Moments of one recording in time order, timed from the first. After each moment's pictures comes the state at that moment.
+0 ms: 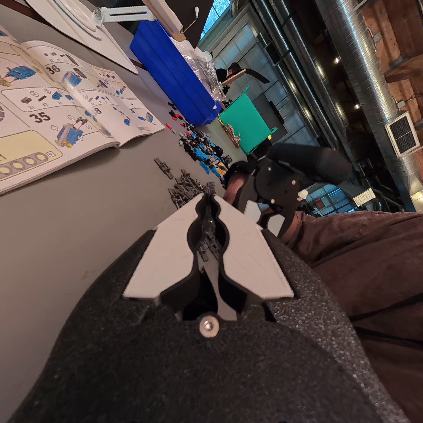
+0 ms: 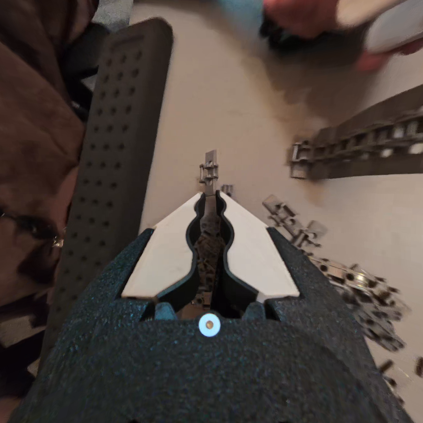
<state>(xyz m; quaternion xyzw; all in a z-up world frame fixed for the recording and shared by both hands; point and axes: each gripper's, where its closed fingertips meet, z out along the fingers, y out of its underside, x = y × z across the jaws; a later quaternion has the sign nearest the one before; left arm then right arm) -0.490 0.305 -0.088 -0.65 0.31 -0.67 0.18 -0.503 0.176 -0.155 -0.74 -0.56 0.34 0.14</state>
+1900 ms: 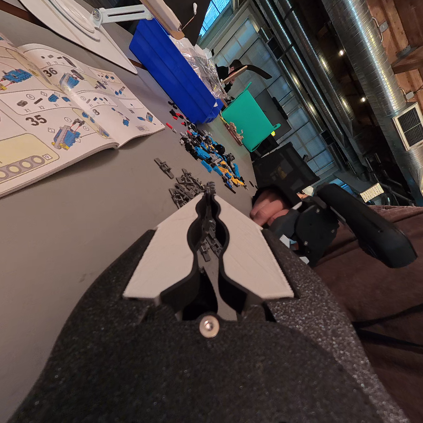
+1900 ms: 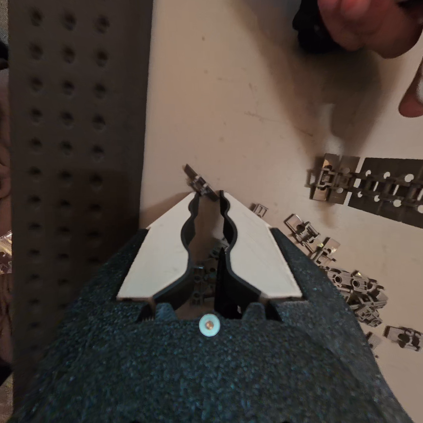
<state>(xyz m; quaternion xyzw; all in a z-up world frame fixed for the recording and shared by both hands) -0.488 0.302 -0.088 -0.65 0.32 -0.66 0.19 -0.526 0.160 -0.172 -0.75 -0.61 0.16 0.17</state>
